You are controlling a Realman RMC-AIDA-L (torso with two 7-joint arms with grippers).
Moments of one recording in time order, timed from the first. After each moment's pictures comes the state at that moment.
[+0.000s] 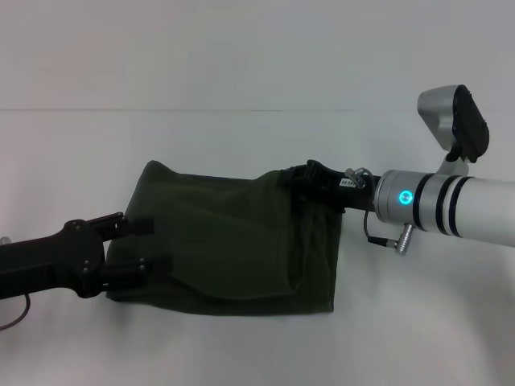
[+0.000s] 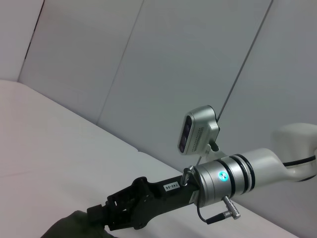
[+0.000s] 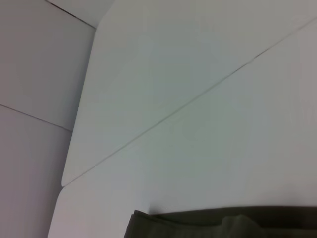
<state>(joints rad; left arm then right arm) -0.43 -2.04 0.52 0.69 2.00 1.81 -1.48 0.90 2.11 -0.81 -0.13 -1.74 -0.79 2.18</state>
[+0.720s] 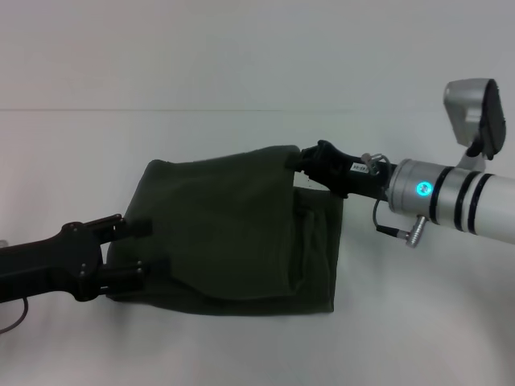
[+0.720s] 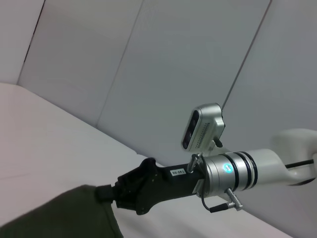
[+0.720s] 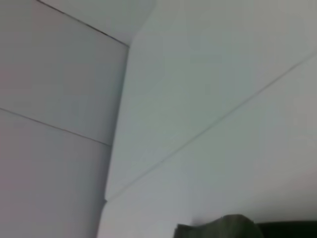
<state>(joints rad) -0.42 -2.05 0.52 0.69 1.99 1.82 -1.47 0.86 2.10 -0.80 -0.16 -1.63 -0.91 2.13</state>
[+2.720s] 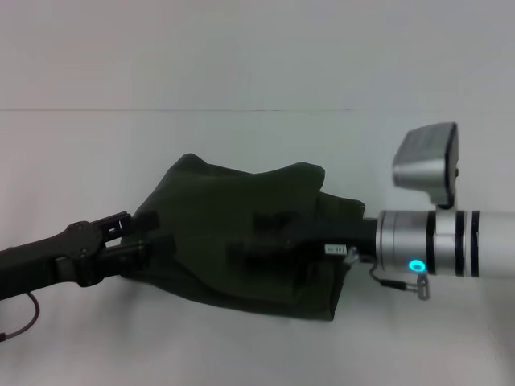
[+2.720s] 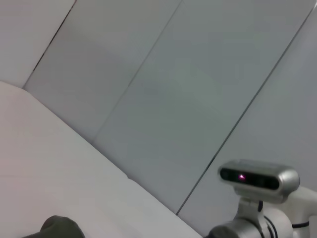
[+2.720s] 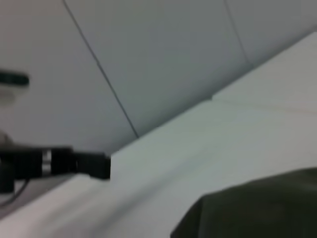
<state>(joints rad) -0.44 -2.06 0.44 0.61 1.98 1.84 -1.59 0.77 2.11 -1.14 -0.27 -1.57 -1.16 1.40</state>
